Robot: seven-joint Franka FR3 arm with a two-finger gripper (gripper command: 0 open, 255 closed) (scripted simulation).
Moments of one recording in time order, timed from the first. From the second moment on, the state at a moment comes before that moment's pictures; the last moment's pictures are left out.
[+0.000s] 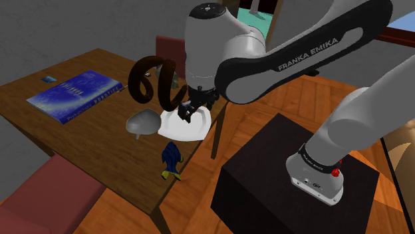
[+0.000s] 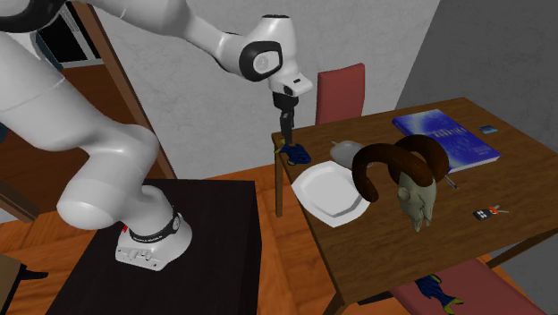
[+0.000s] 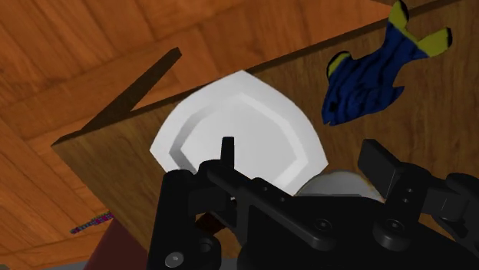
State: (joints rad) arm -0.02 -0.25 0.68 -2.45 0.00 2.30 0.74
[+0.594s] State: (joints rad) arm 0.00 0.20 0.78 -2.25 -0.44 2.34 1.24
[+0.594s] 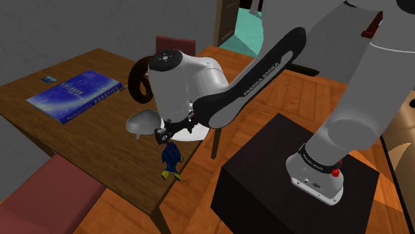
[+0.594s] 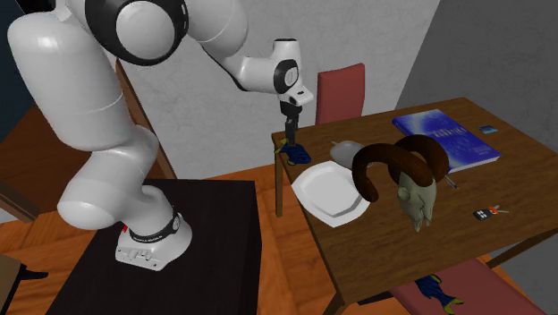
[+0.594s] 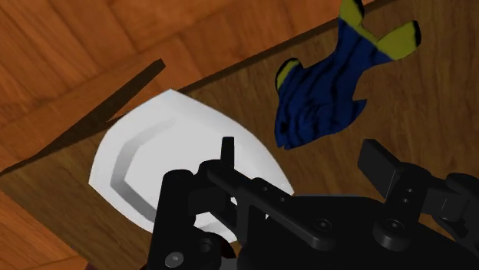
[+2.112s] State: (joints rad) arm 0.19 0.54 0.62 -2.05 -0.71 2.35 1.50
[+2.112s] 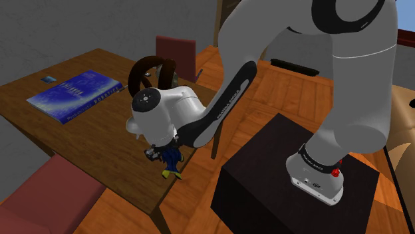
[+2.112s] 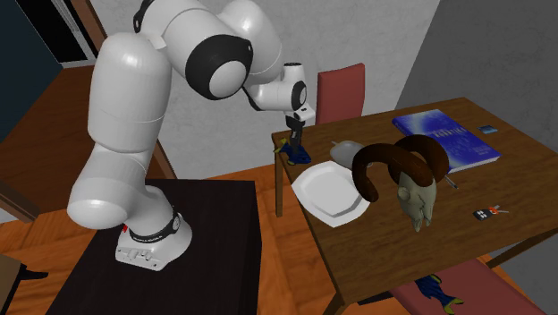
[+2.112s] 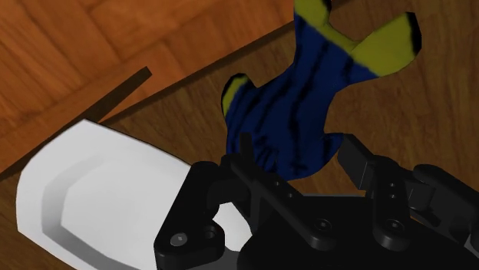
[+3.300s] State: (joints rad) arm 0.14 0.44 0.70 -2.06 -0.61 2.28 1.43
